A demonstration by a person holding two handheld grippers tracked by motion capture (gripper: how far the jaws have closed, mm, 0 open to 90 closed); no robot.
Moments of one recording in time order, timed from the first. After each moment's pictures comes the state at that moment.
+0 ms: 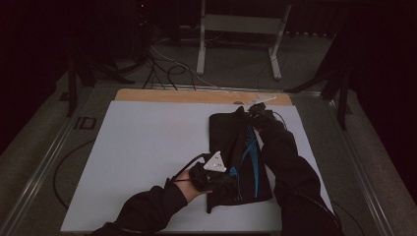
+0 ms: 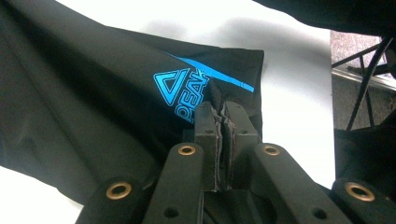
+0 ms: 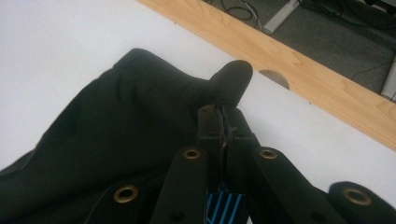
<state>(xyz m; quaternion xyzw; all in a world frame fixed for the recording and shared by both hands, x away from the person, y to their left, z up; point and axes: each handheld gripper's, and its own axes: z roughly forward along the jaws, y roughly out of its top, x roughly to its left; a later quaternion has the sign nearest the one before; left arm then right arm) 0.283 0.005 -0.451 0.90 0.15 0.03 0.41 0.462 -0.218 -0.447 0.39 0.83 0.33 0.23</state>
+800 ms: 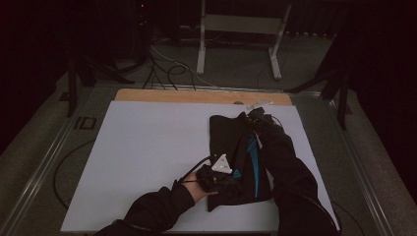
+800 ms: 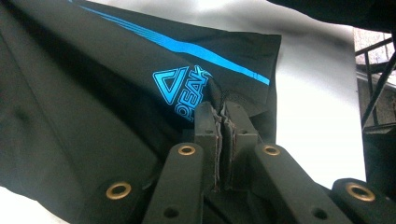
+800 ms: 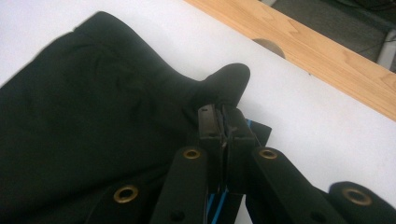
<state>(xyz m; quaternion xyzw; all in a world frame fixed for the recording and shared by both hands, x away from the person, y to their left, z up) 0.291 -0.013 -0.479 0.90 0.16 0.01 0.40 0.473 -0.225 -0.481 0.41 0.83 0.30 0.24</state>
